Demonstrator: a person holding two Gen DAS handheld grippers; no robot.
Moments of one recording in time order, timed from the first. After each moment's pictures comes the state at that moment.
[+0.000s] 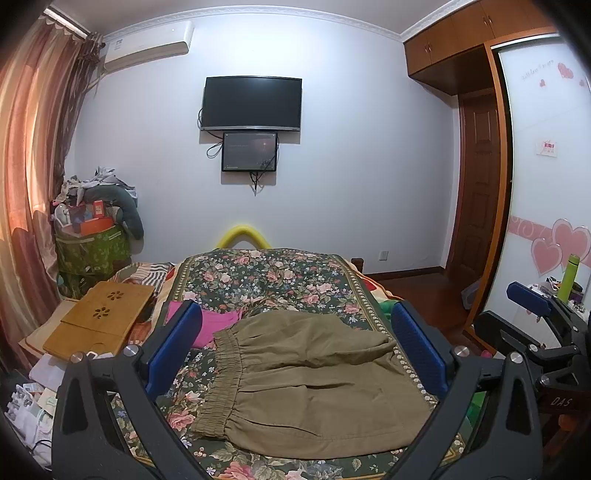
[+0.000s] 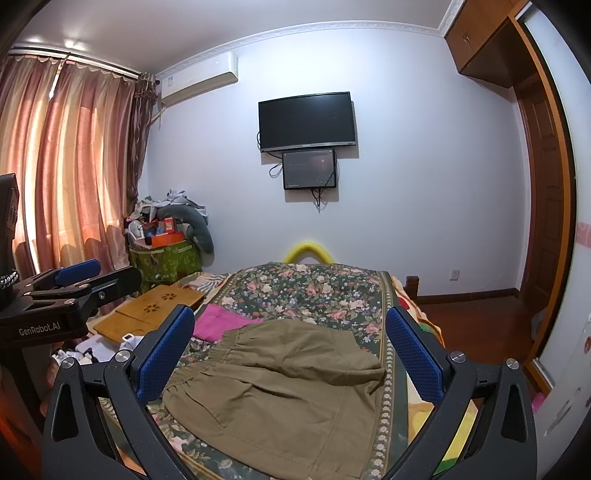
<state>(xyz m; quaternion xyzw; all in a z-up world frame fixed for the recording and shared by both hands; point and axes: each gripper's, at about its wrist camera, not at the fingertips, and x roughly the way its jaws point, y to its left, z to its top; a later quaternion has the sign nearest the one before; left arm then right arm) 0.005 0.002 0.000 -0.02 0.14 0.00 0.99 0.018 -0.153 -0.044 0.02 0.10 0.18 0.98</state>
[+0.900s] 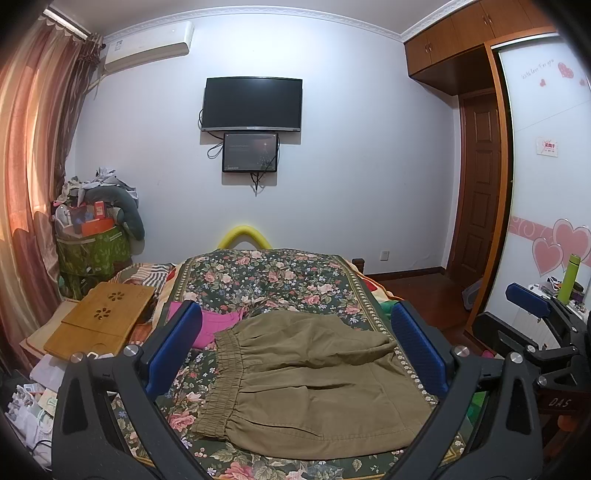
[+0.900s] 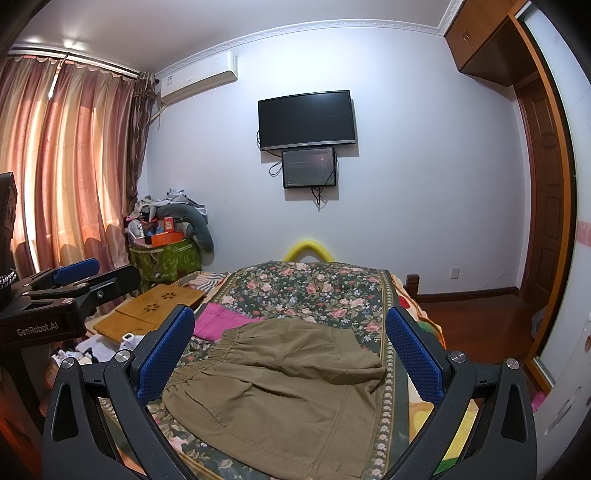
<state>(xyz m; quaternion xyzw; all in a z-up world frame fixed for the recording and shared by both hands) 0.004 0.000 0.000 -0.02 0.13 0.01 0.99 0.022 -0.154 -0.048 0.02 0.10 0.18 0.98</state>
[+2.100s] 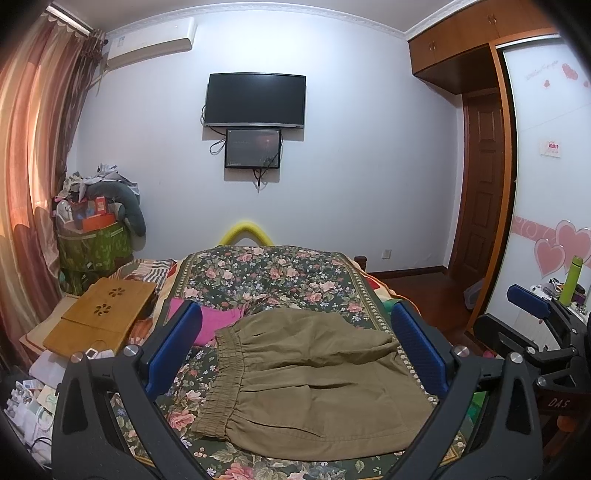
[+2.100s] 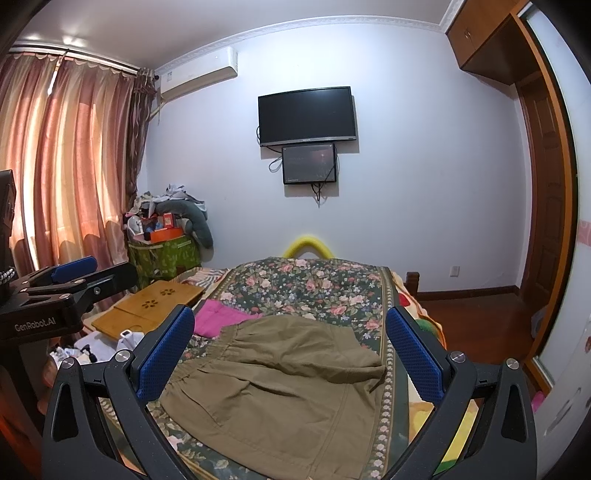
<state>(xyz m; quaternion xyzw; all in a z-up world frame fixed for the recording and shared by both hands) 0.011 0.003 -0.003 -0.02 0.14 0.01 0.99 0.032 -0.153 -0.051 0.02 0.11 0.18 0.98</state>
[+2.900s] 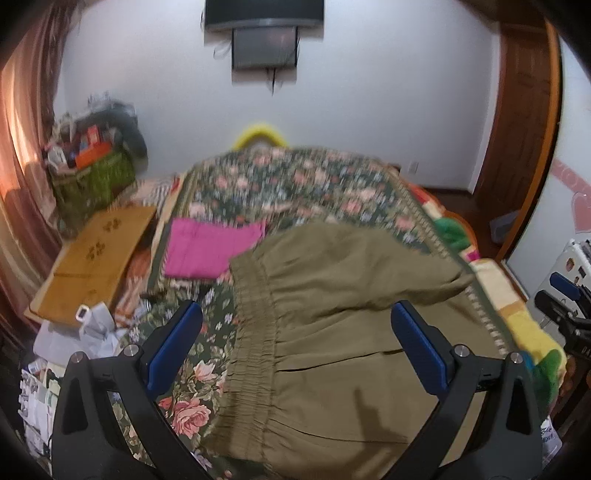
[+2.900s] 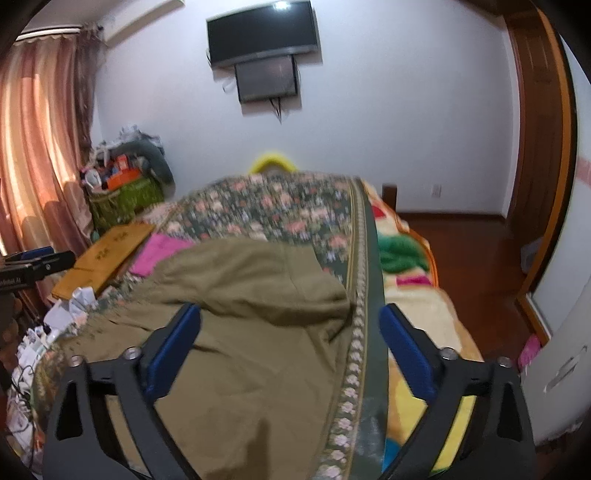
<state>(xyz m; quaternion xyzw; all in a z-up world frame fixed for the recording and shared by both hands) 0.166 0.069 -0.106 -0.02 0.35 0.03 0.94 0.141 -0.199 -0.140 0.03 0.29 0.13 0.95</state>
